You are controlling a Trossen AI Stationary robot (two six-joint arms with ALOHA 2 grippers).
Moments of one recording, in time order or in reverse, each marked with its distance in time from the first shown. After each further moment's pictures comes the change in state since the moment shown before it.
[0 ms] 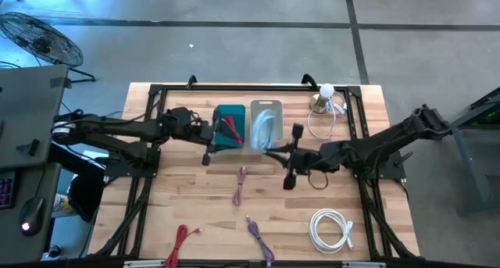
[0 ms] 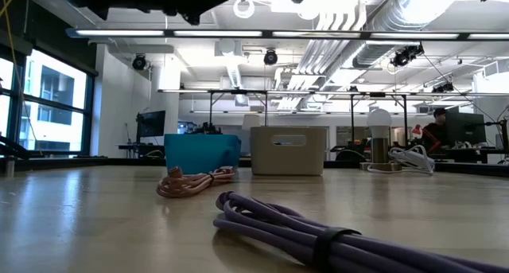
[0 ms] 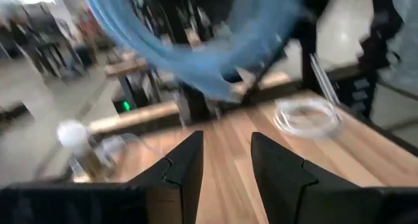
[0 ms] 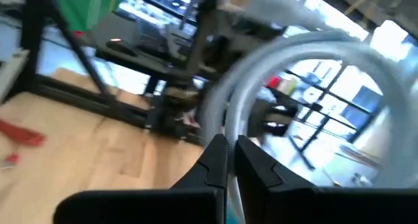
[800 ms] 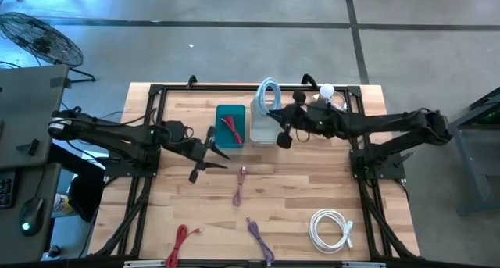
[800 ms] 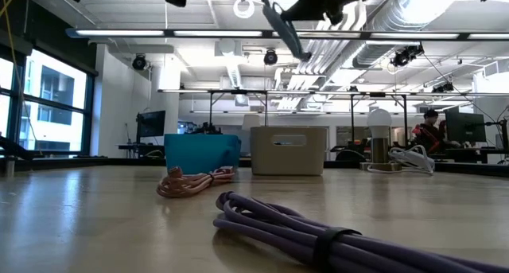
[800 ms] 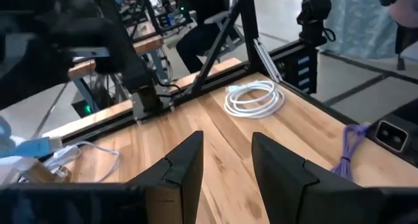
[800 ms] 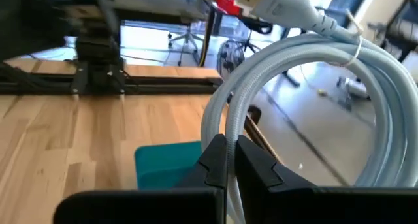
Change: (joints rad) left arm -0.193 -0.097 -0.001 -0.176 -0.054 0.071; right arm -0.424 -0.034 -0.001 -0.231 -0.227 0.289
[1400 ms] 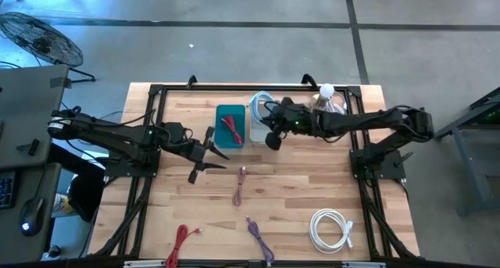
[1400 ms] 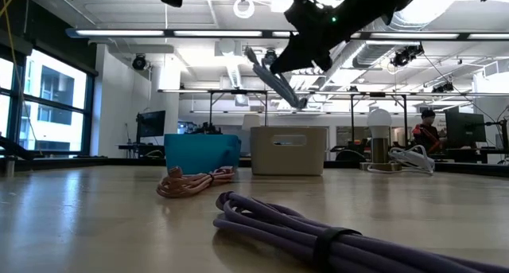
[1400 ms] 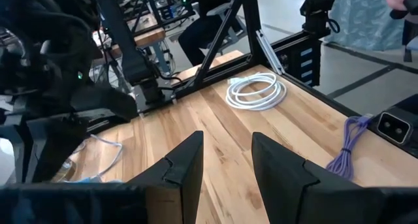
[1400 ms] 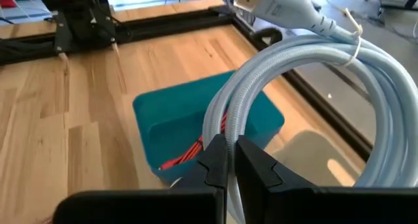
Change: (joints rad) left arm -0.018 -0.015 0.000 -0.035 -0.038 0.008; right arm -0.073 0.199 0.000 -0.030 -0.091 0.226
